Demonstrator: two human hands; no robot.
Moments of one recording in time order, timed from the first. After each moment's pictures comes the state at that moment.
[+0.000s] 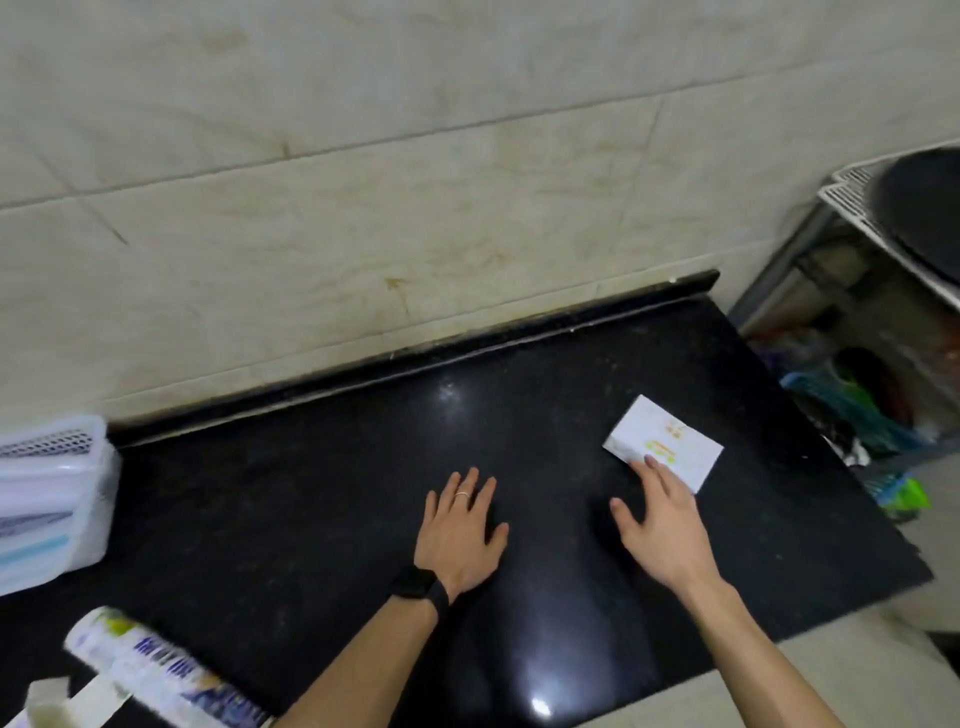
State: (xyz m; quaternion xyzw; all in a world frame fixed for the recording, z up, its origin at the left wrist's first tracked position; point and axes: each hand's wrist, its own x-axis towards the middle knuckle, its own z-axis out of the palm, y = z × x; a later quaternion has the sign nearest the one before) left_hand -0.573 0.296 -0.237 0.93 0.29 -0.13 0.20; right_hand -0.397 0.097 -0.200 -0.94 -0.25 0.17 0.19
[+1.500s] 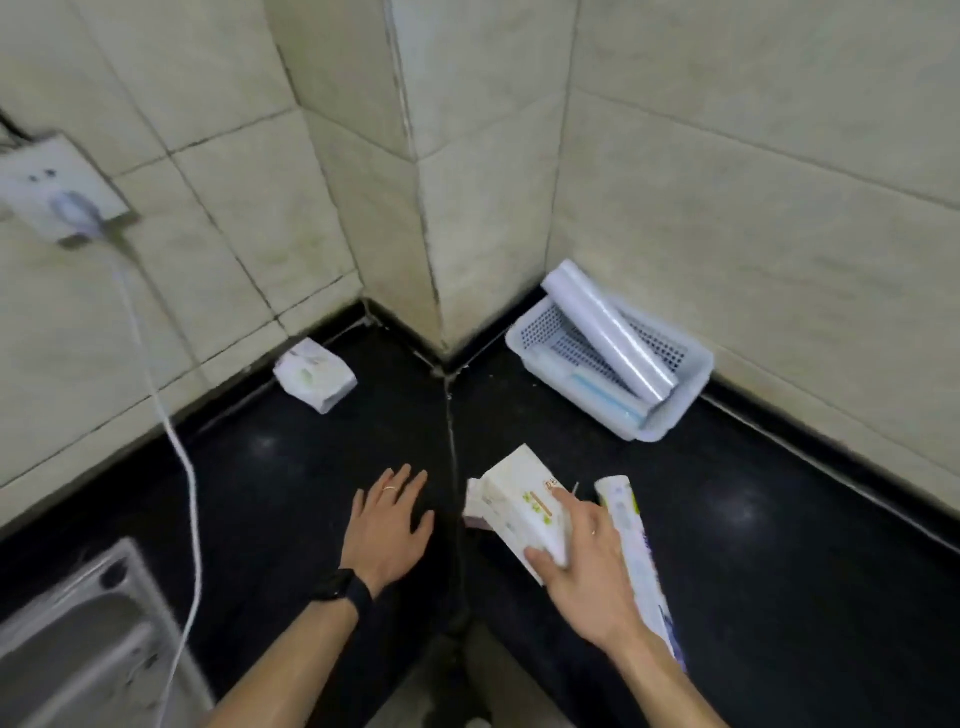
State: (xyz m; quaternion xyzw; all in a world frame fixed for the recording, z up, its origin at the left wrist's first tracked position) left_hand -1.202 0.379 -0.207 0.61 0.76 0.02 0.19; right_hand -0.930 0.381 -0.173 -0.60 -0.68 0.38 0.19
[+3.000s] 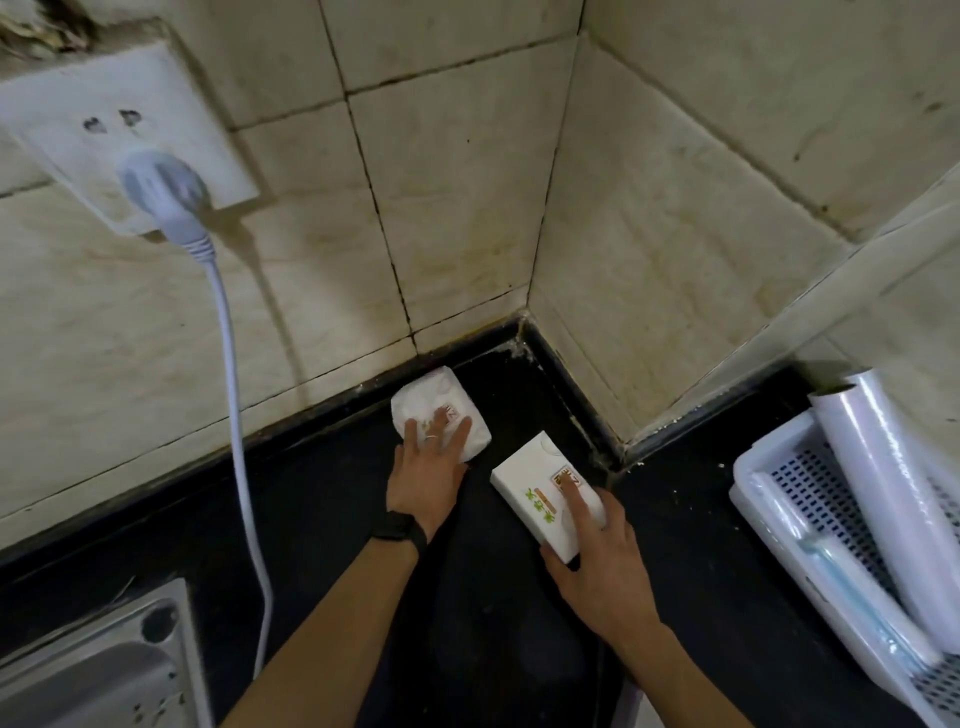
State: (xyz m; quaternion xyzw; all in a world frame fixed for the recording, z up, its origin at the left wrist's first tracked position) left_hand -1.417 0.558 -0.282 0.51 0.83 0.02 0.20; right_hand -1.166 0.586 -0.271 -0.50 -0.82 0.29 0.04
